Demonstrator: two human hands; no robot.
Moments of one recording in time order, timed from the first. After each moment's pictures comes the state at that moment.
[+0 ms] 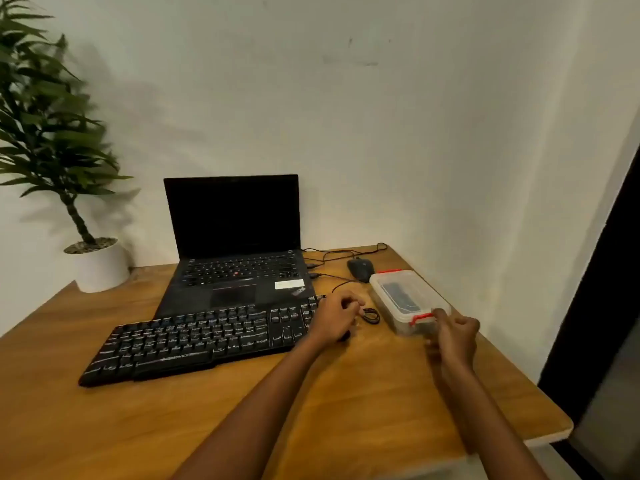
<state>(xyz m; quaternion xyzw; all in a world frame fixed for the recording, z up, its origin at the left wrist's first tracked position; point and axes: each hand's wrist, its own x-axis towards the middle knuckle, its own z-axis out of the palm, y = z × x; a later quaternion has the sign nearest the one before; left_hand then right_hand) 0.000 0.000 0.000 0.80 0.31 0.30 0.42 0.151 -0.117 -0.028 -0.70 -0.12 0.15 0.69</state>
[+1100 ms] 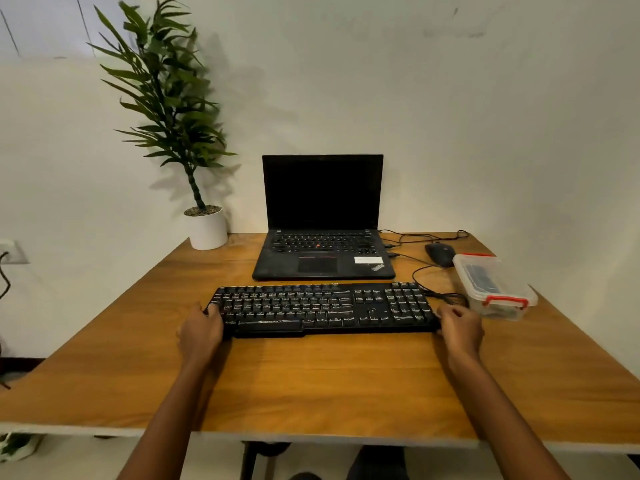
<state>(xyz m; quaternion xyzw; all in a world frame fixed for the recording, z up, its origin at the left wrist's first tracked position) -0.320 0.041 -0.049 0.52 0.72 0.40 0.20 0.032 -0.079 -0.029 -0.72 -0.23 0.19 0.62</state>
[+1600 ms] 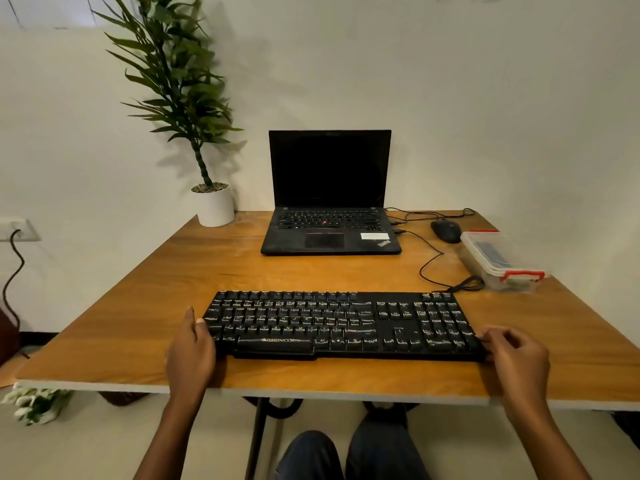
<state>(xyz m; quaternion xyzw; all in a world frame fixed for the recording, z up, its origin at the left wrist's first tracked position) -0.339 -0.063 -0.052 0.53 0.67 0.47 0.22 0.025 -0.182 -0.046 -0.71 -0.26 0.16 0.64</state>
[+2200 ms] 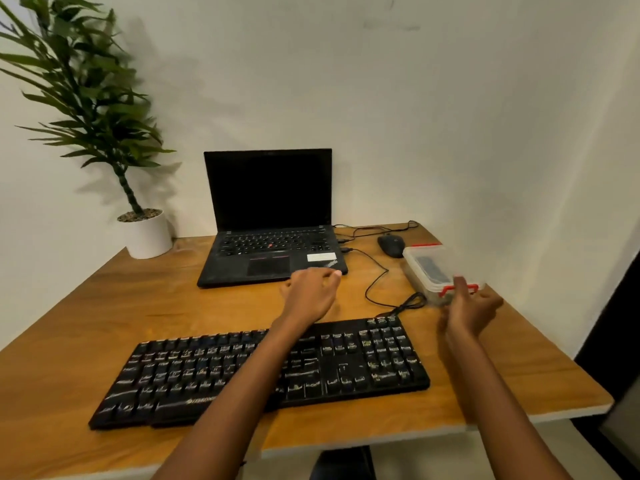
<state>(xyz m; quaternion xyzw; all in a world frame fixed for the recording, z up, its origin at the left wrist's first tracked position) -0.097 -0.012 0.021 0.81 0.47 0.27 0.21 0.115 -0.095 -0.020 -0.67 -0.04 0.11 0.73</state>
